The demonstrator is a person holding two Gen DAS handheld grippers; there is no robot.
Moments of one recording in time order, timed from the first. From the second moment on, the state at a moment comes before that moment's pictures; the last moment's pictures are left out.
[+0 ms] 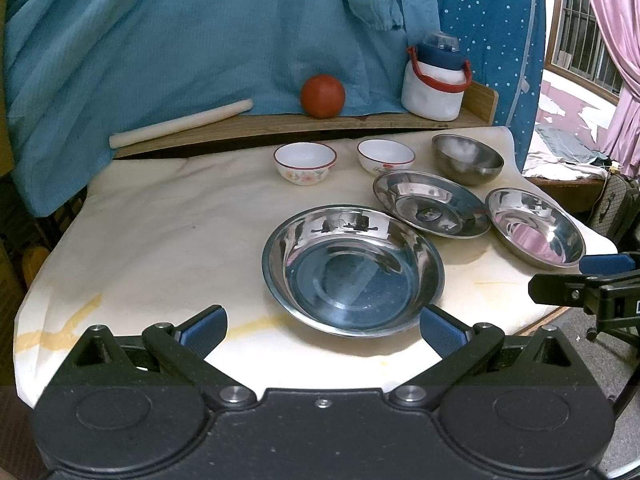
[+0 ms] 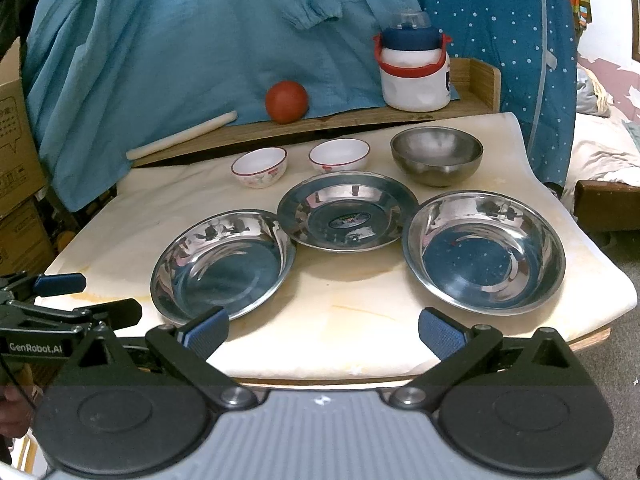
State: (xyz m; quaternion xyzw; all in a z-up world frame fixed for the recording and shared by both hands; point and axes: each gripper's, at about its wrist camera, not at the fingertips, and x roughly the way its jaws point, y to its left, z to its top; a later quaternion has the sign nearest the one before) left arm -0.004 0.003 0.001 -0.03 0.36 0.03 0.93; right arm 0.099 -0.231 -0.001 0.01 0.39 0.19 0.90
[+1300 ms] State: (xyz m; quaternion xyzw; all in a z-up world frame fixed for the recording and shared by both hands) left arm -0.007 0.000 0.003 -0.03 0.36 0.03 0.93; right arm 0.096 -0.234 0.001 0.01 0.39 0.19 0.90
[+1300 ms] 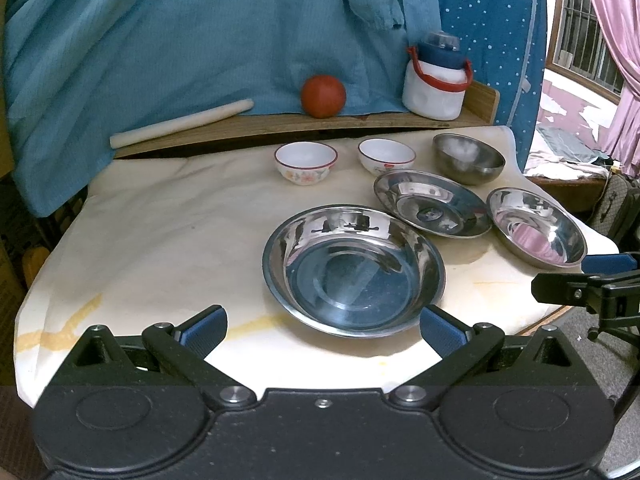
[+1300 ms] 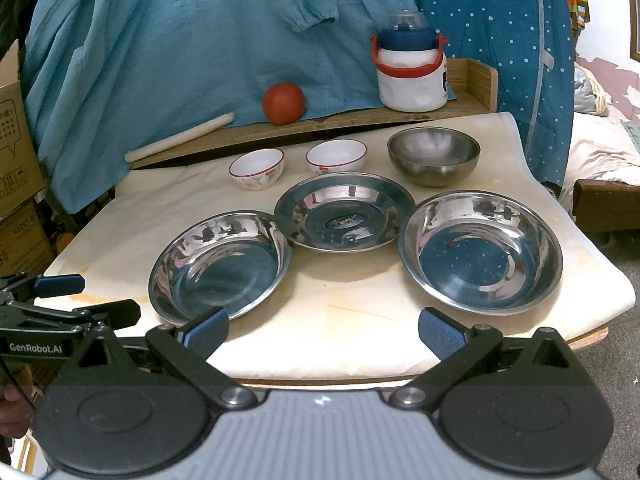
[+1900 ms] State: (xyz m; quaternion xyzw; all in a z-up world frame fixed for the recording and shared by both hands) left arm -0.001 0.013 0.000 -0.04 0.36 0.04 0.93; right arm 0.102 -0.228 -0.001 0.01 0.39 0.19 0.90
